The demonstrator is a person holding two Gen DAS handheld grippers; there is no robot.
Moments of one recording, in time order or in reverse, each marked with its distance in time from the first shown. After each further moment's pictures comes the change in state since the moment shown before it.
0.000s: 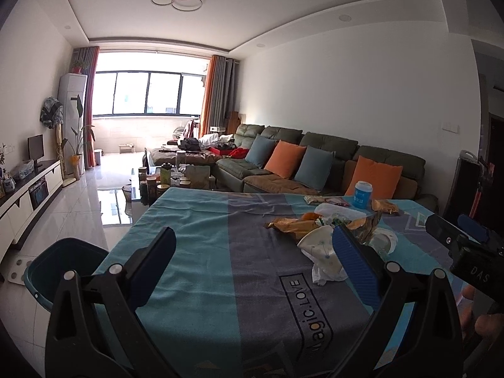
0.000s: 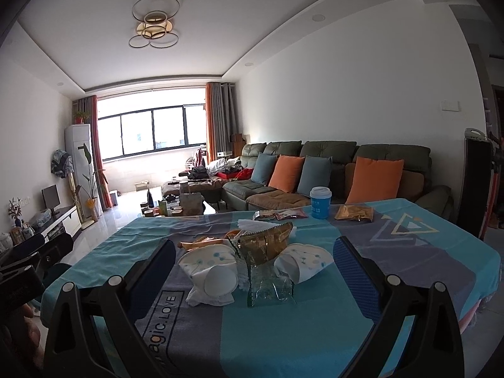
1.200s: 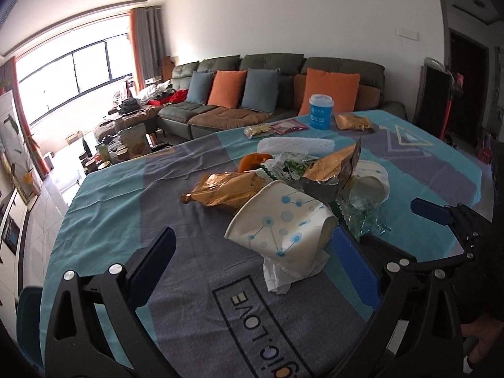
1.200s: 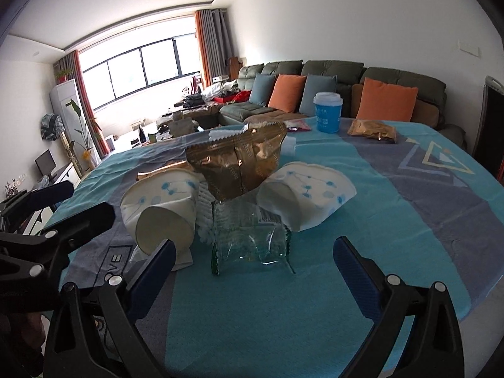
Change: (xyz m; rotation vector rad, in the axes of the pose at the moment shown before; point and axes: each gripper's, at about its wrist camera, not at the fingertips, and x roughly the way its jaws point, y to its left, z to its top) left arm 0.161 -0.095 -0.007 0.295 0.339 -0.210; right arm 0.120 -0.027 -0.042 0.049 0.394 0.021
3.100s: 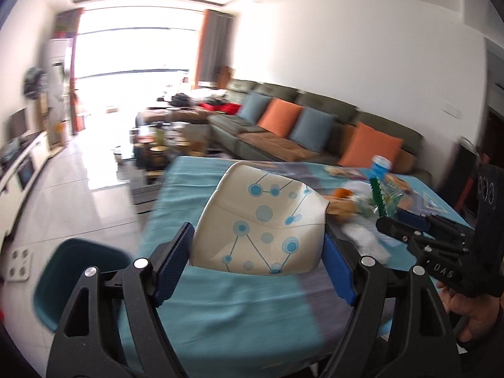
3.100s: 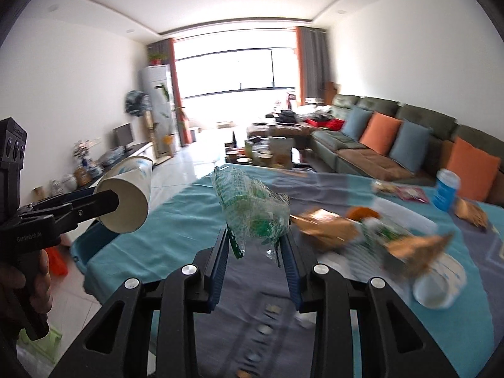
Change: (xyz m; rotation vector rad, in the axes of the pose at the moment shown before) left arm -0.146 0.183 -0.061 -0.343 -0.134 0.127; right arm -0.023 0.138 0.039 -0.289 -0.094 0.366
